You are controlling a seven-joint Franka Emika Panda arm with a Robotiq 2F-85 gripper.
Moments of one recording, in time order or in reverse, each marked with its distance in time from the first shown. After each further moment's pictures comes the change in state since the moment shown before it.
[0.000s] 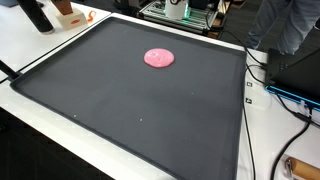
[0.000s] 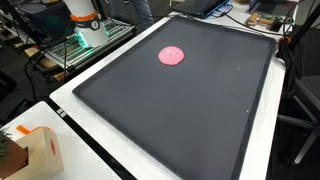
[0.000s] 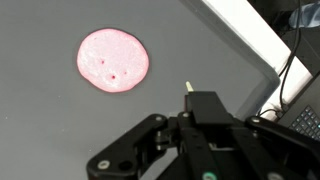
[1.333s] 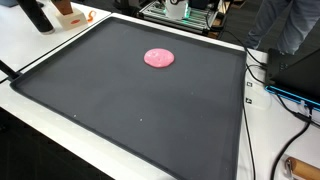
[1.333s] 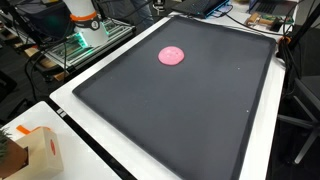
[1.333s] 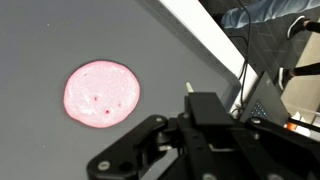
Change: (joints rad) arm -0.105 0.131 -0.202 0.034 0.208 -0.196 -0.340
